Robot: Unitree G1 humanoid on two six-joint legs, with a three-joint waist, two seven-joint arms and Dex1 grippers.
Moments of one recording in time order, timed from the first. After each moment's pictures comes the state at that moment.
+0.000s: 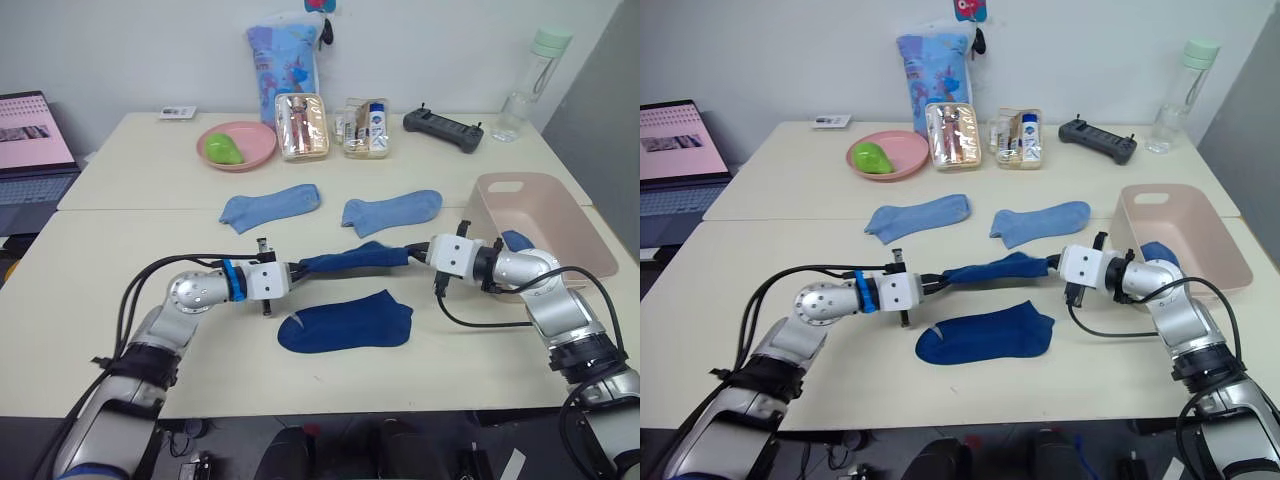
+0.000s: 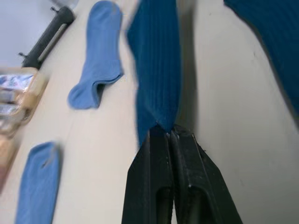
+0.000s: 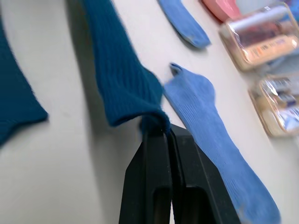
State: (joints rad) left arm -0.46 0.64 -0.20 0.36 0.08 -0.51 -0.86; right arm -0.53 -0.64 0.23 0.21 -0.13 -0.21 0.85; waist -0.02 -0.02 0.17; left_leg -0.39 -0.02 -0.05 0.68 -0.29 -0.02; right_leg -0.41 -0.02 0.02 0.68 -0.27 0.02
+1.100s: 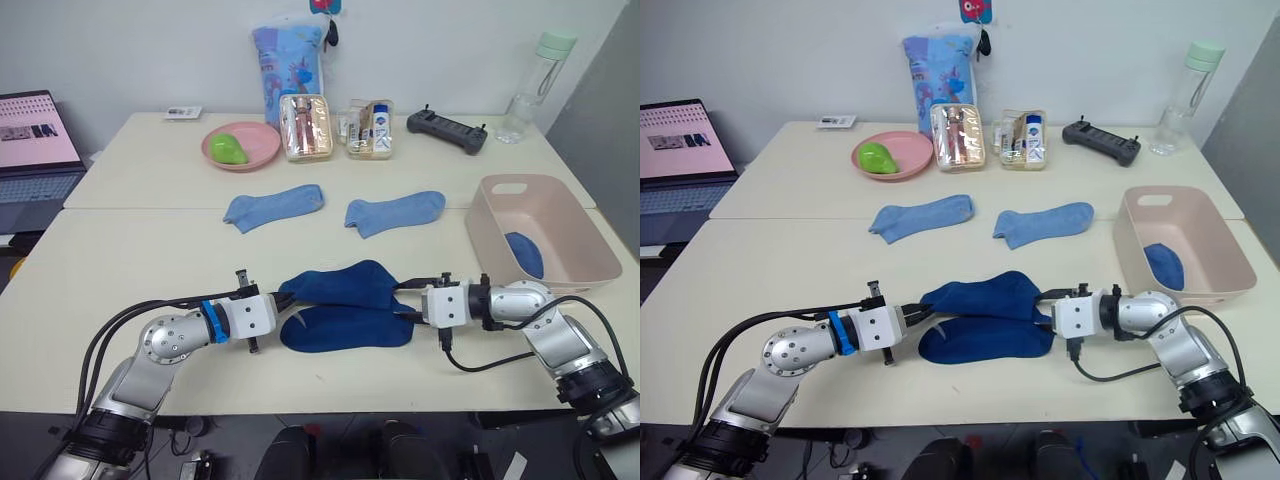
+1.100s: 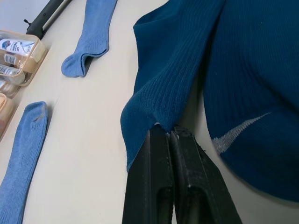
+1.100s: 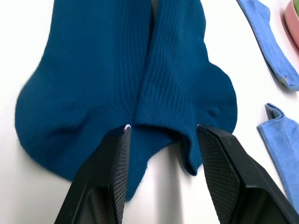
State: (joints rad) left arm -0.14 0.69 -0.13 0.00 0.09 -0.32 -0.78; right arm -0.38 -0.70 0.29 0.09 -0.14 -0.35 0.98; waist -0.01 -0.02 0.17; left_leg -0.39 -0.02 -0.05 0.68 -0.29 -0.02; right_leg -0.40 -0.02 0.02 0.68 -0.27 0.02
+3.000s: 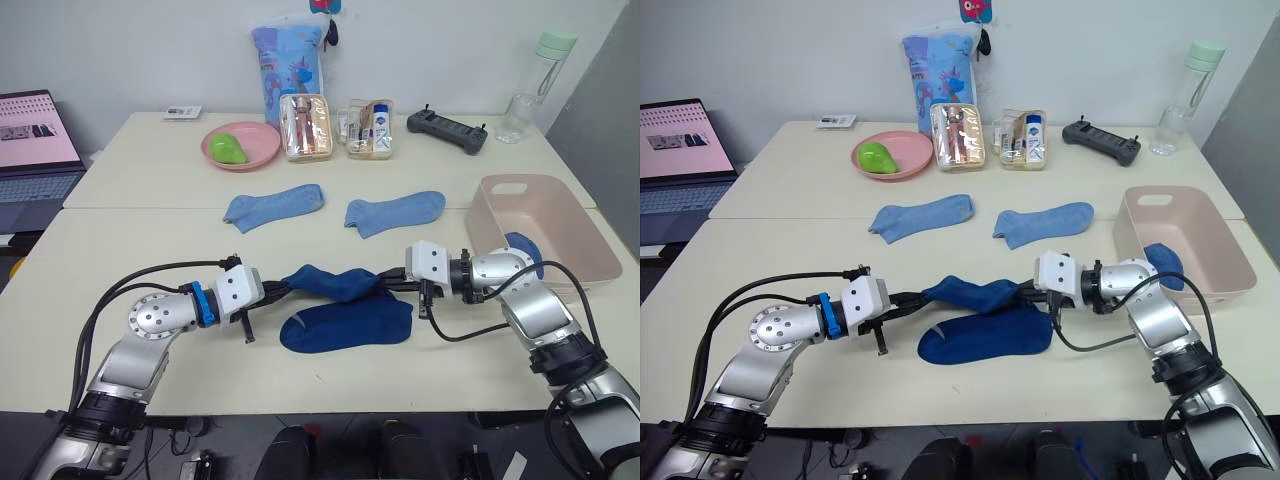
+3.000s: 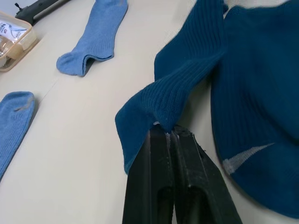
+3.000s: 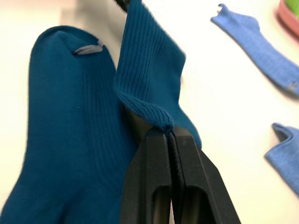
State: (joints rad) left arm -0.22 0.70 -0.08 0.00 -0.20 -0.11 -0.98; right arm -0.54 -0.61 0.29 0.05 0.10 0.10 1.12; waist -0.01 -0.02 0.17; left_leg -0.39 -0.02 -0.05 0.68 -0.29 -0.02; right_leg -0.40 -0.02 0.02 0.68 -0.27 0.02
